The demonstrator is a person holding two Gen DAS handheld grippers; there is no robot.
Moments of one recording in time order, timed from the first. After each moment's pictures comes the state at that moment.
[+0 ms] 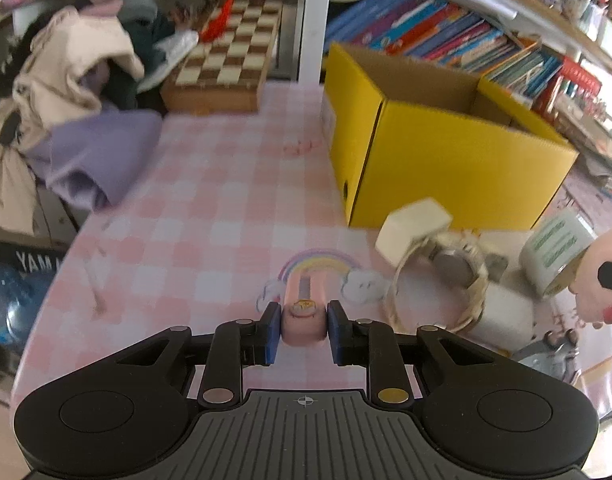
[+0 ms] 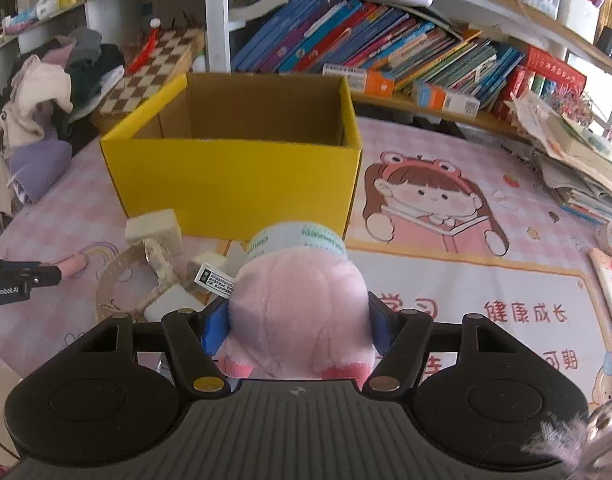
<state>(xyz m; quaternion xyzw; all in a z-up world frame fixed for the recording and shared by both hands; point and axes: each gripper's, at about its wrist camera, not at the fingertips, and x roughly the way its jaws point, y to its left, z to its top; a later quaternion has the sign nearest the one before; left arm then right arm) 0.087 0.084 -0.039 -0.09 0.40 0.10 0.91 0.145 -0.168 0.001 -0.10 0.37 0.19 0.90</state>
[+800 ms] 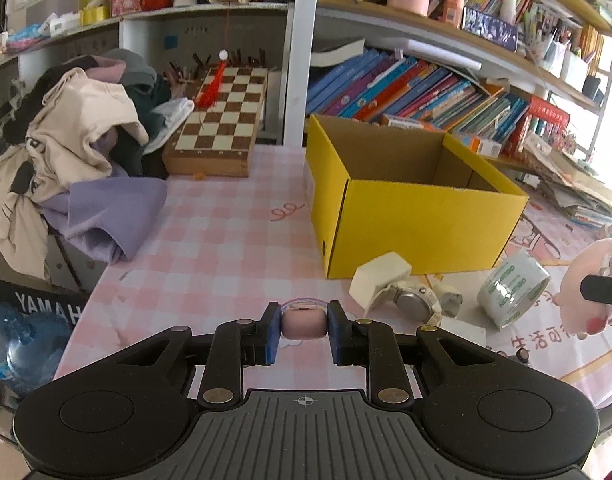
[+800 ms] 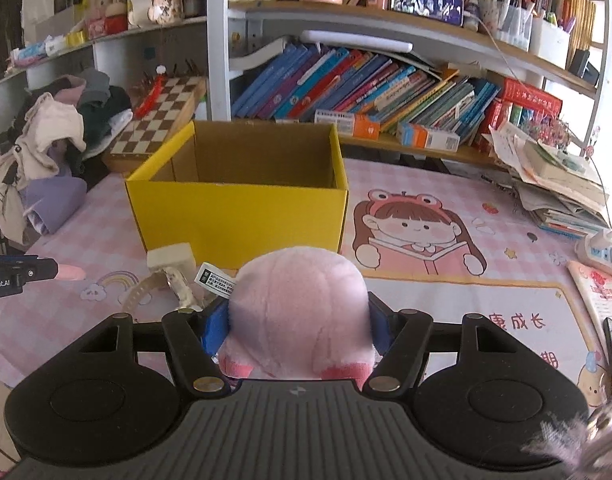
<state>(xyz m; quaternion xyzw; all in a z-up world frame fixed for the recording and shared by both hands) 0.054 0.078 0.002 -0.08 0.32 0.08 0.94 0.104 -0.181 0.028 -0.08 0.31 0.19 0.93</state>
